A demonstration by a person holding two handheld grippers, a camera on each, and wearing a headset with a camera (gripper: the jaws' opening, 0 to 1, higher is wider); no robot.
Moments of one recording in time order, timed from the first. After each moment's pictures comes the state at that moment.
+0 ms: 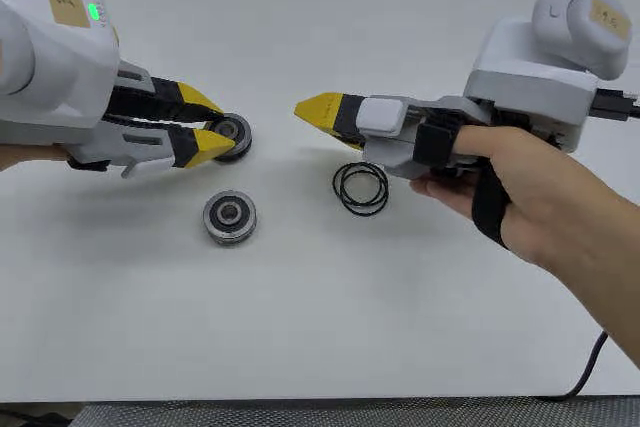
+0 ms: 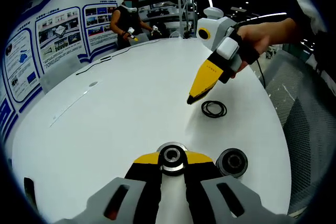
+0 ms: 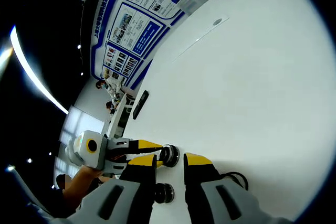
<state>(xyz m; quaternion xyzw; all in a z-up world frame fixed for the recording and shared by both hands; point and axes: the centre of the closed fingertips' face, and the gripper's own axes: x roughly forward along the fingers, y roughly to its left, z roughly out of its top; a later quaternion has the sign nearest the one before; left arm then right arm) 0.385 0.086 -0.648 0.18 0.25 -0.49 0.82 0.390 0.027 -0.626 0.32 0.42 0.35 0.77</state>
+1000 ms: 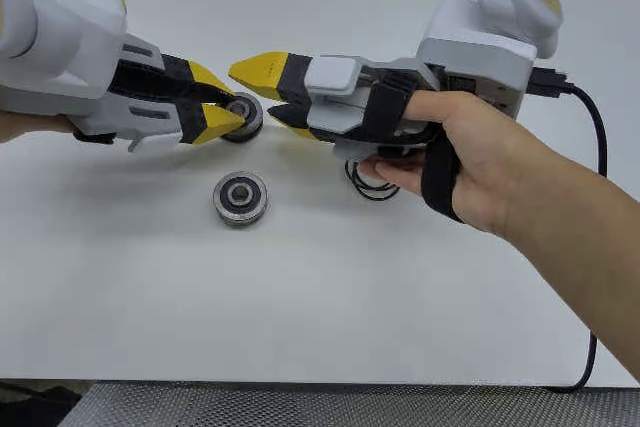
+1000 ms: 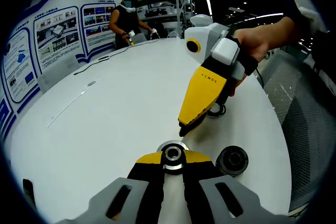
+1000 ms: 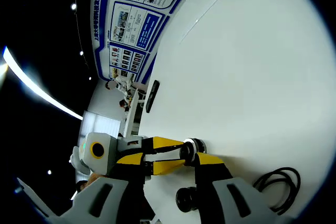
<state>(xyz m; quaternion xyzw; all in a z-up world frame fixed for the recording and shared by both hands) 0.384 0.089 -0.653 0.18 0.25 -0.50 0.81 0.386 0.081 -0.635 0.38 0.46 0.38 0.71</state>
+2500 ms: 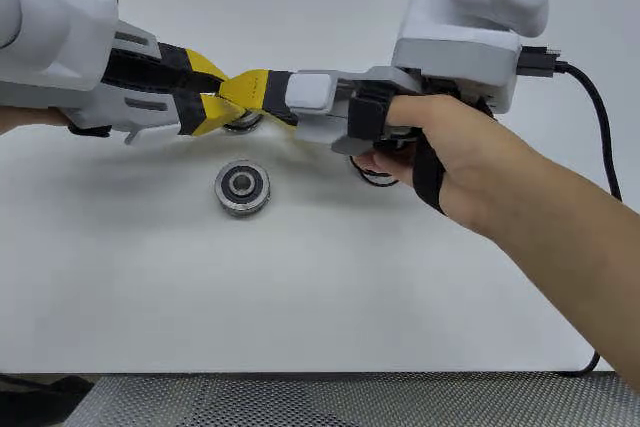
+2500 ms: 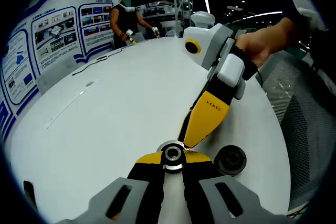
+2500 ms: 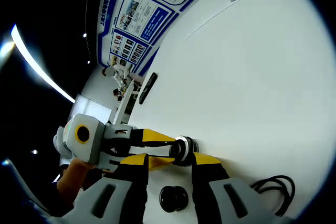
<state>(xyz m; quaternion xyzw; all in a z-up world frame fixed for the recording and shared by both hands) 0.381 0.087 -0.651 0.19 0.26 -0.50 0.80 0.373 0.085 -0.646 0.31 0.45 0.39 0.74</state>
